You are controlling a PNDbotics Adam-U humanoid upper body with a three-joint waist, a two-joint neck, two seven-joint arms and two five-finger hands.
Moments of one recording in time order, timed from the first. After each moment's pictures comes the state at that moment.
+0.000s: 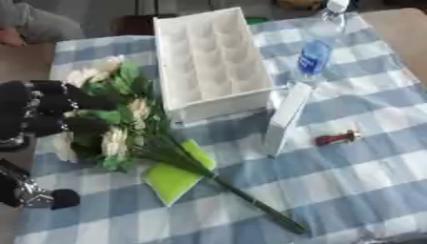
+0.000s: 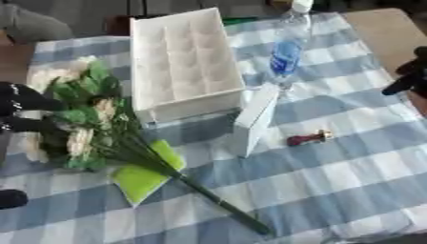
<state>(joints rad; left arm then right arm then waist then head) -0.26 0.81 -0.14 -1.98 -0.61 -0.77 -0.32 -0.07 -0.31 -0.30 -1.98 -0.28 -0.25 0.44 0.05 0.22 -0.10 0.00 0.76</state>
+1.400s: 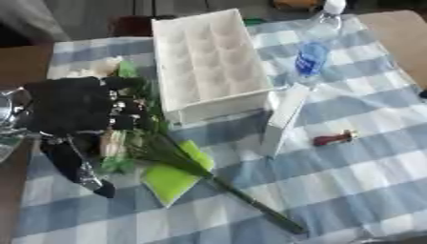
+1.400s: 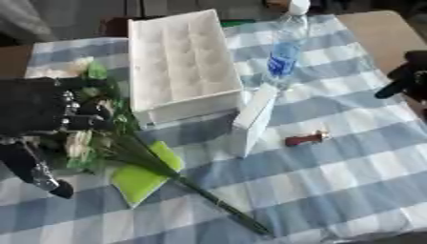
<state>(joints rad) -0.51 0.68 -0.36 -1.76 -1.13 -0.77 -0.33 -0.07 -0.31 -0.29 -1.98 -0.28 -0.25 0.46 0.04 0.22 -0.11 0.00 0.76</state>
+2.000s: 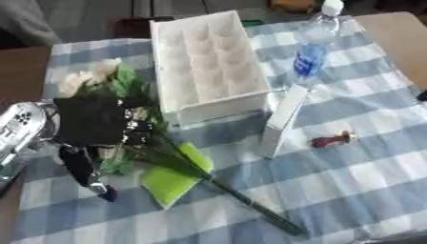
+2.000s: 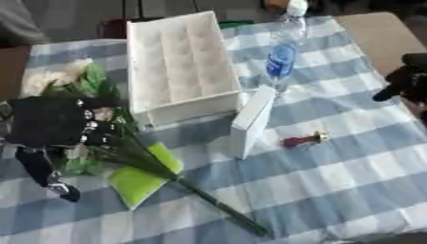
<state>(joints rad) -0.53 0.65 -0.39 -1.69 -1.31 -0.84 -0.19 -0.07 -0.31 -0.28 -1.98 -0.29 -0.25 0.47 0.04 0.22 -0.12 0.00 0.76</state>
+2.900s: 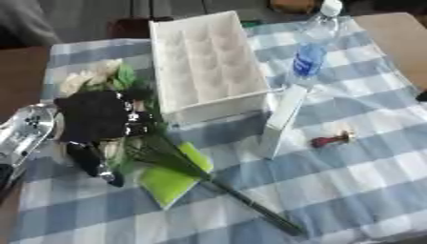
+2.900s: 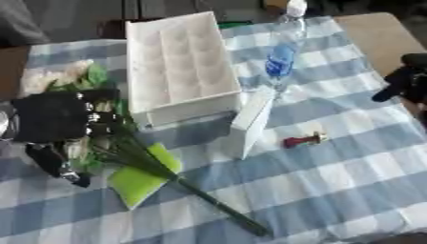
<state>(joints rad) -0.53 0.63 -0.39 -1.63 -1.50 -0.75 -0.05 -0.07 -0.31 -0.28 -1.98 -0.29 -0.25 0.48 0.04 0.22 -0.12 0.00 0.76</state>
